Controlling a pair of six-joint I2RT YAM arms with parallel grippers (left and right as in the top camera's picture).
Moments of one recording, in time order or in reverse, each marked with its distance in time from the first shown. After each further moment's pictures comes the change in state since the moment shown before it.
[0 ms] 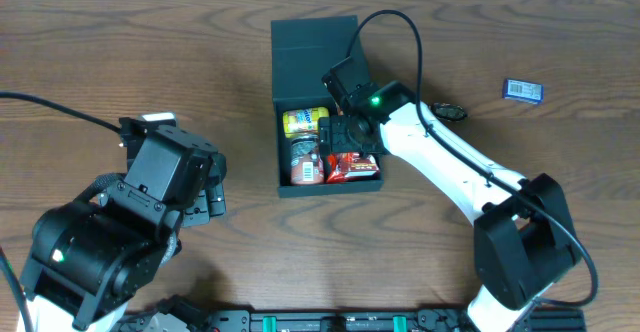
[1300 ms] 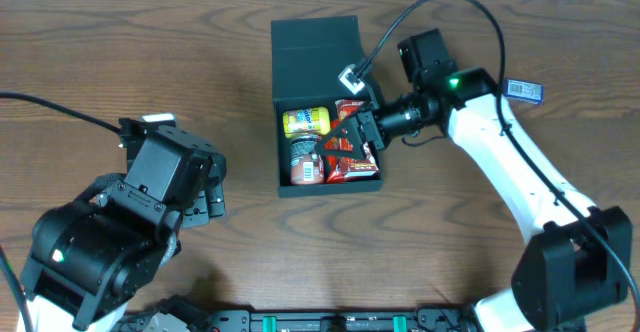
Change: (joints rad) left arm 0.000 0.000 0.000 -0.006 0.000 0.000; right arm -0.252 -0.156 -0.079 0.048 -1.099 -0.697
